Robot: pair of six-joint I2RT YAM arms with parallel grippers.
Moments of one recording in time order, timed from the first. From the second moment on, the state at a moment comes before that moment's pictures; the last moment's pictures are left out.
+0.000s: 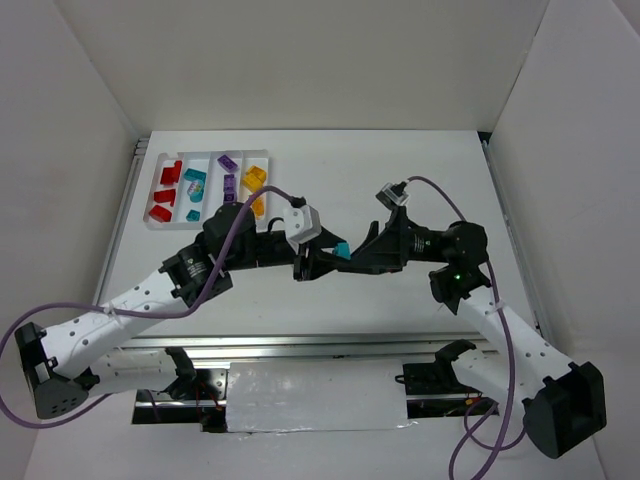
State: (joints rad) left arm -0.92 1.11 1.11 -0.04 0.47 0.04; right arm 0.42 0.91 0.63 0.77 -1.11 1.62
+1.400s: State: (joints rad) left arm 0.08 2.14 1.75 -0.70 -0.41 -0.66; right arm 0.24 0.72 0.68 -0.26 -0.80 0.82
